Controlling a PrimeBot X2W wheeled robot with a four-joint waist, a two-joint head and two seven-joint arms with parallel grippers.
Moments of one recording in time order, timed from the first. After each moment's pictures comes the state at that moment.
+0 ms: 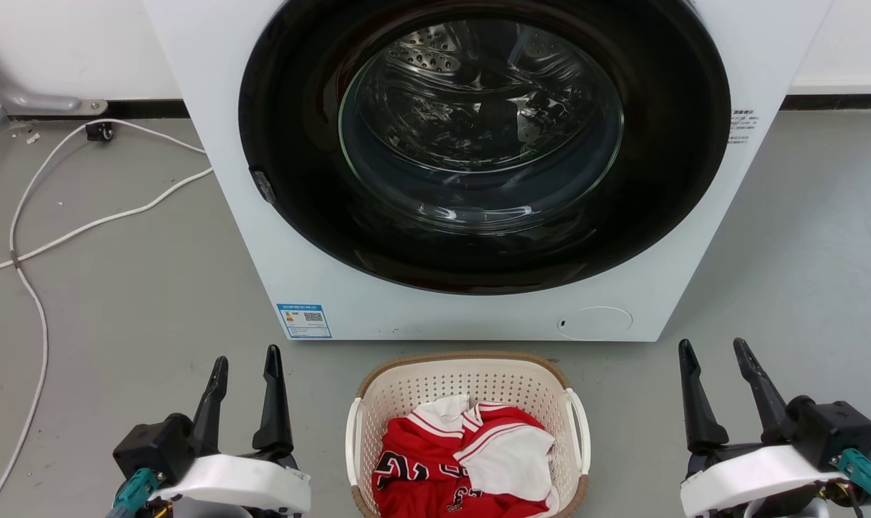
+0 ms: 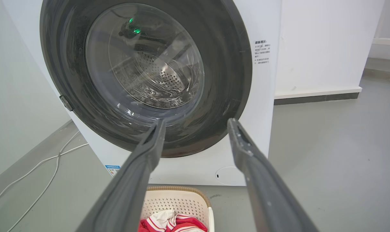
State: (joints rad) left arm 0.01 0.05 -0.04 0.08 -0.40 -0.02 -0.20; right arm 0.01 -0.05 0.01 0.11 0.20 0.13 -0.20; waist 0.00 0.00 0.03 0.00
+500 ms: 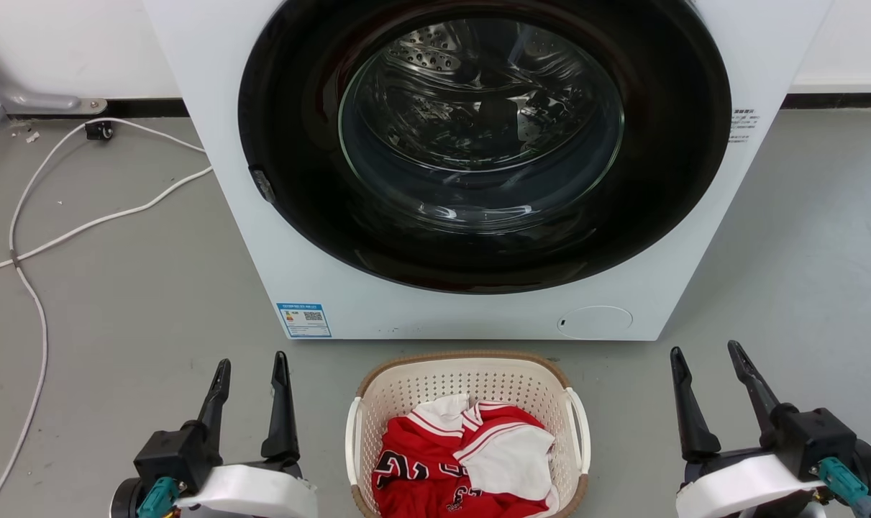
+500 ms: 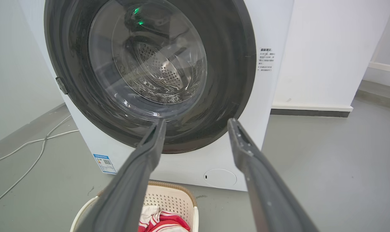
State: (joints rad) left arm 0.03 0.05 -0.06 0.08 -0.27 0.00 -0.23; right arm 0.02 -0.05 0.01 0.12 0.07 0.13 -0.23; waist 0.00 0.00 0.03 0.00
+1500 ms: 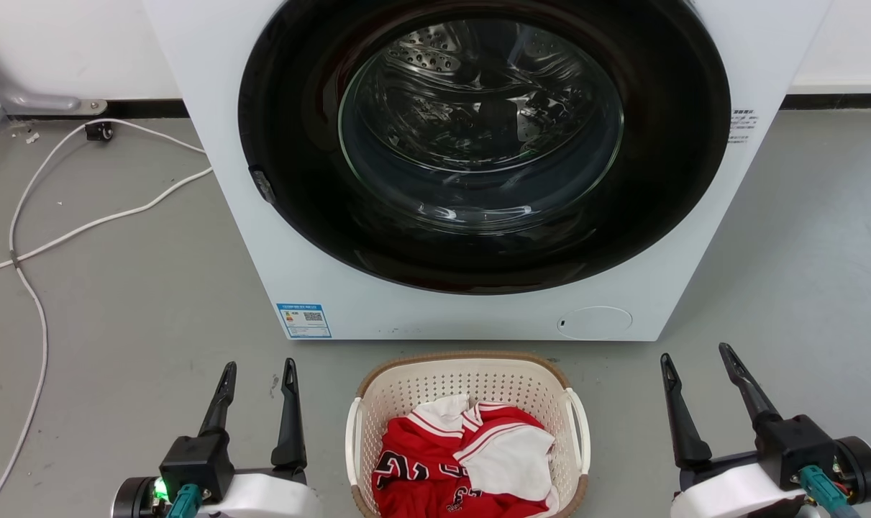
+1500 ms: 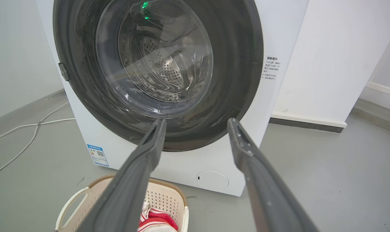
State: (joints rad) left arm 0.04 0.05 -0.07 0.10 -0.14 0.03 -0.26; right arm 0.03 -0.05 0.02 0.12 -0.04 0.13 -0.26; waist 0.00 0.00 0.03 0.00
